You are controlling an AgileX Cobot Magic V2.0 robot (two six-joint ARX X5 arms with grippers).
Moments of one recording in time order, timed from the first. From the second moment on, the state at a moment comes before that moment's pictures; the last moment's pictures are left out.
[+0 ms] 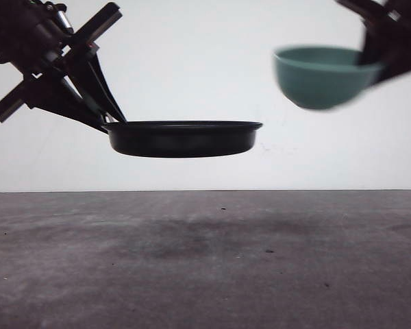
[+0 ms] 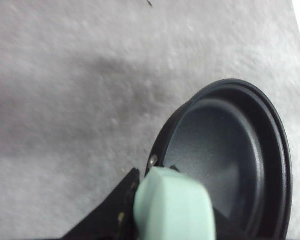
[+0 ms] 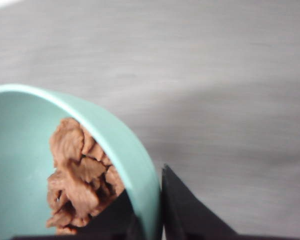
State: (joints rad) left arm -0.41 1.31 0.93 -0.34 0.34 -0.58; right arm 0.28 1.18 0.98 -0.40 -0.25 0.43
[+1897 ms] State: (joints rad) left arm -0.38 1.35 0.93 -0.42 0.45 -0.68; right arm 0.97 1.40 0.95 0.37 0.63 -0.75
